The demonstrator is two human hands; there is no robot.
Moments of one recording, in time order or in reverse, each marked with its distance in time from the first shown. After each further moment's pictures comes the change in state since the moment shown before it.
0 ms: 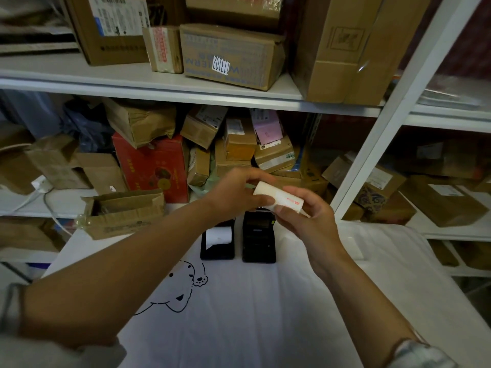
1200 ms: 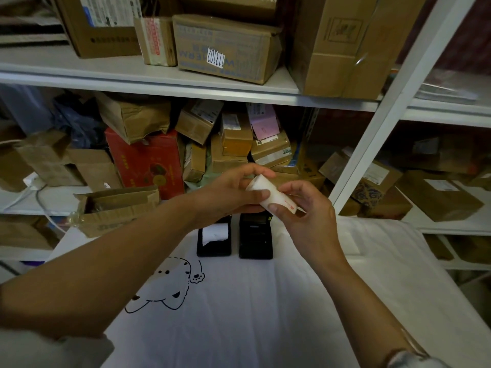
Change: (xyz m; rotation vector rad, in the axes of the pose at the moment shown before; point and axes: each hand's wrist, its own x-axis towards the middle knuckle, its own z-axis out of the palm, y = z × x) left_hand -0.004 -0.009 -0.004 -0.572 -0.225 -0.130; right_hand -0.005 -0.006 0.001 -0.466 0.042 -0.273
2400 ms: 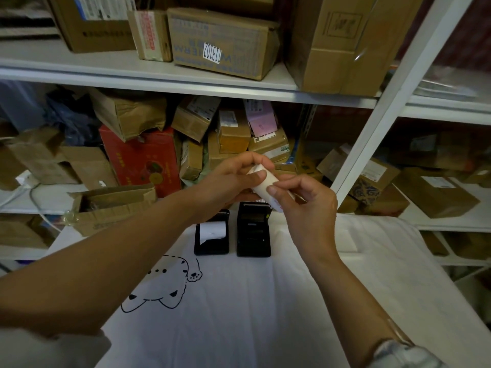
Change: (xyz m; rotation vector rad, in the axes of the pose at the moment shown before) left_hand 0.006 0.004 0.001 -0.003 0.039 0.113; right_hand 0.008 -0.005 0.011 0.096 0.188 -0.030
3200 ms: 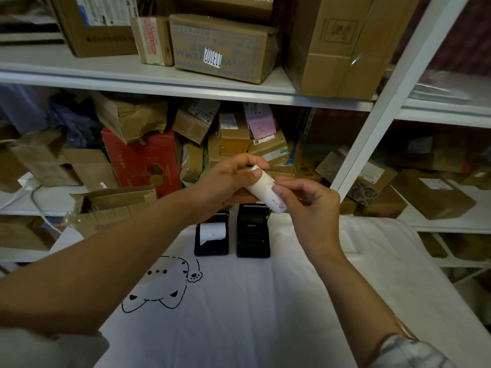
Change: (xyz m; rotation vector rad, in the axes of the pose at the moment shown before) left_hand -0.006 0.004 0.000 -0.040 0.036 -0.032; right_hand -0.001 0.000 -0.010 0.053 -0.046 -0.016
